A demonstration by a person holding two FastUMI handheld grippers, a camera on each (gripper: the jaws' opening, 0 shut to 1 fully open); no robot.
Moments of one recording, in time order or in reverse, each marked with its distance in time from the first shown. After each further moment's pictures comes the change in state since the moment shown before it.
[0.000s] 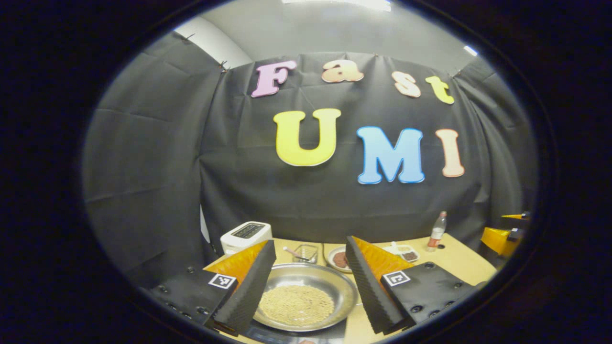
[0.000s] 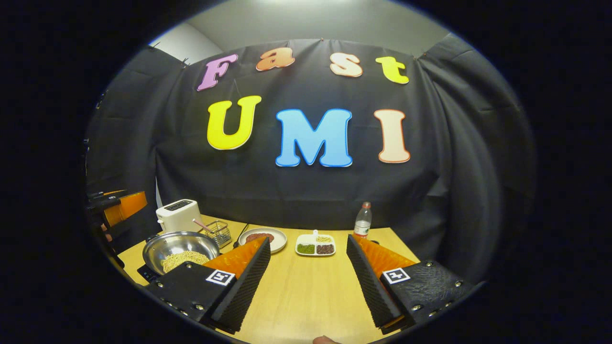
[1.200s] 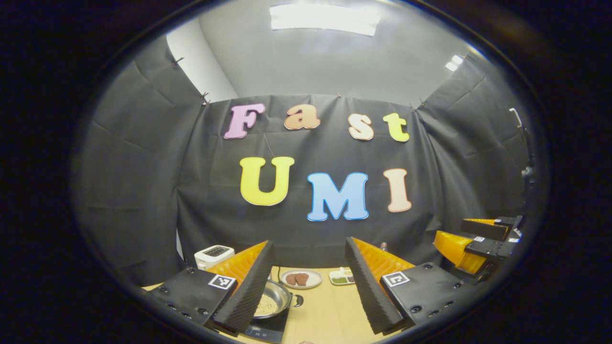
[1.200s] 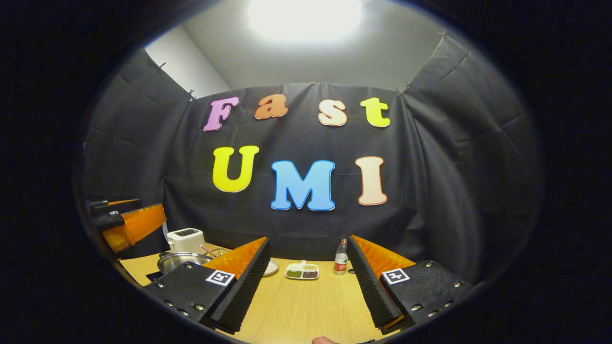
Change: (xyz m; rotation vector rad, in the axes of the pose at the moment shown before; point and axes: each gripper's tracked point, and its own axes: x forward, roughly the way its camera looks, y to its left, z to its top) left arm -0.151 -0.092 0.075 -0.004 -0.214 -0.115; right arm -0.103 -0.021 0.071 0.030 -0.225 0.005
